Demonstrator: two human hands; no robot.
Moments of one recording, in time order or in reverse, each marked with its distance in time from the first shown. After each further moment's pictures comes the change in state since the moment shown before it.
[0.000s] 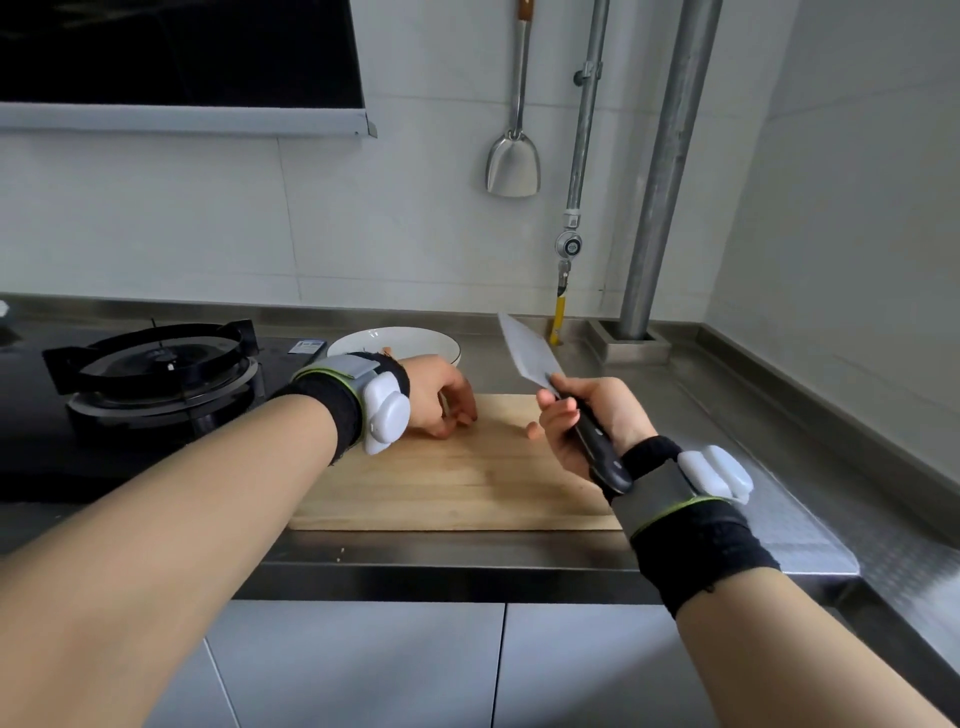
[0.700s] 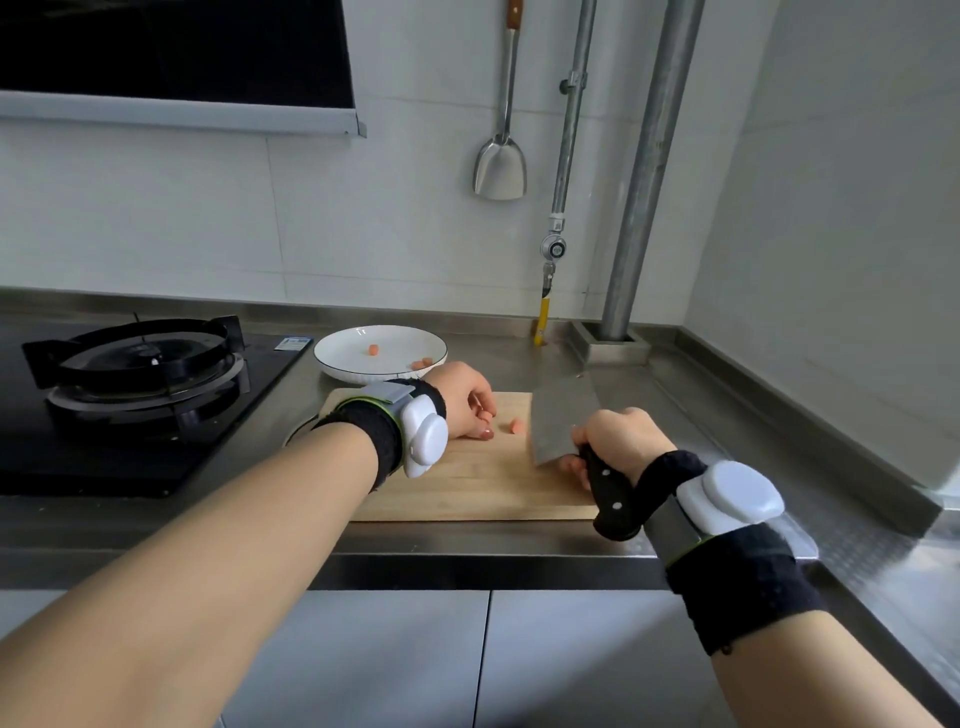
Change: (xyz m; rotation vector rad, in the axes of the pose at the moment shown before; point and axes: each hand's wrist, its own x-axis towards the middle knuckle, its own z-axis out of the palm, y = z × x) left_hand 0.019 0.030 0.037 -0.193 0.223 0.039; right_hand -0.031 -0.002 -0.025 -0.773 0.522 -0.191
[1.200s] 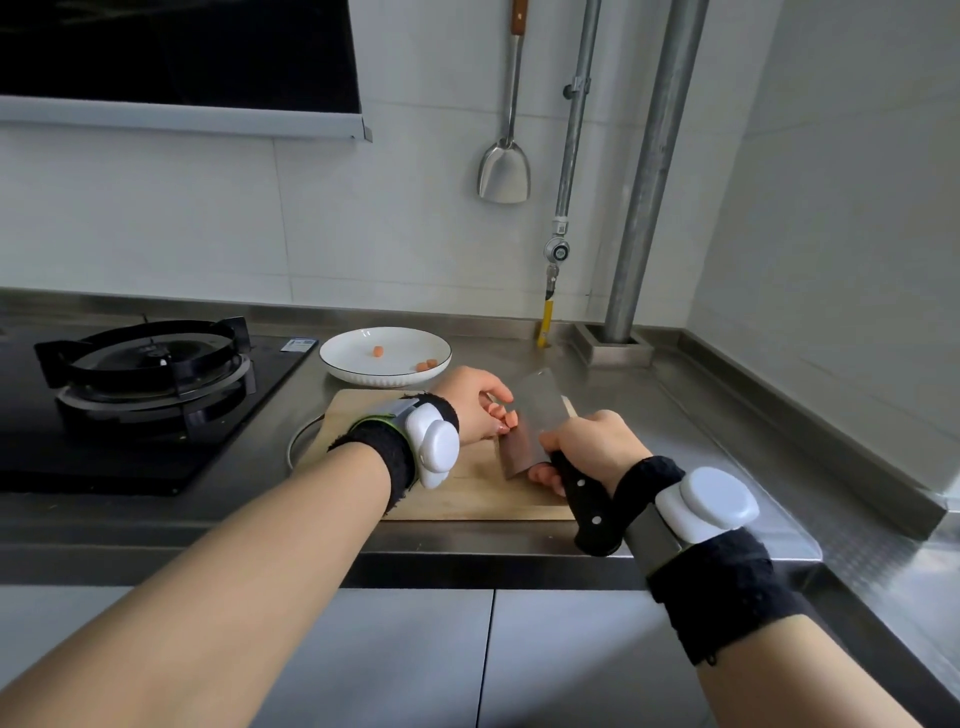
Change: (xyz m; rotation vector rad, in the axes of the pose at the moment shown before) left_hand -0.004 0.006 0.016 -0.421 0.057 -0.103; right_hand -0.017 0.000 0.028 -0.085 -0.099 -0.074
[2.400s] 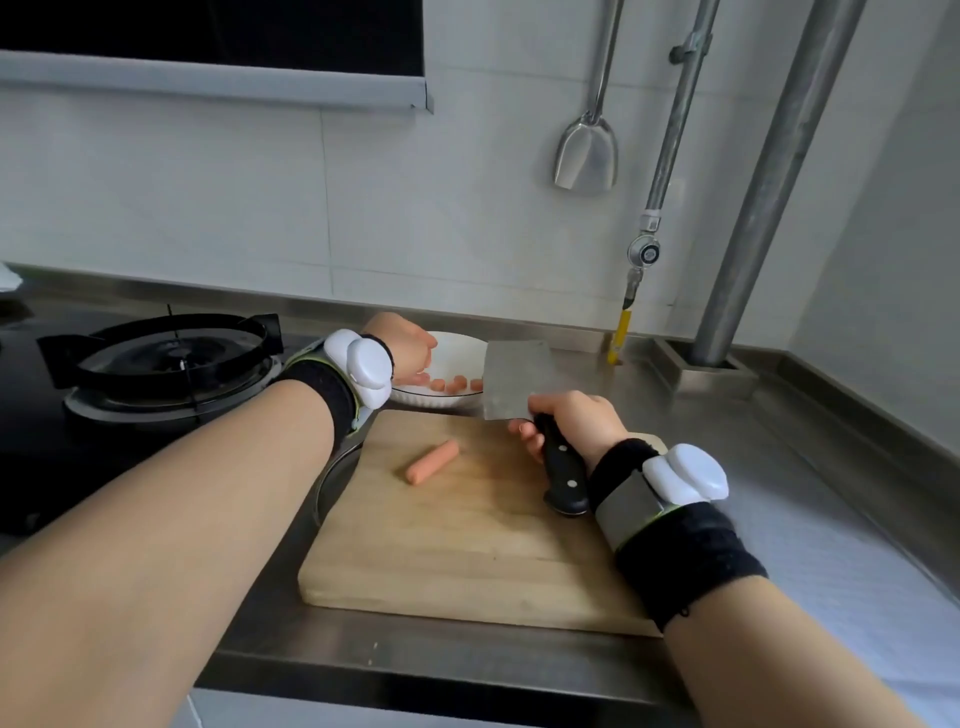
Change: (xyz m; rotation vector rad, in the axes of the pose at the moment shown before) left_hand 0.070 -0.065 -0.130 -0.338 0.340 -0.363; right_hand 0.120 -0.027 0.086 0.342 -0.138 -0.012
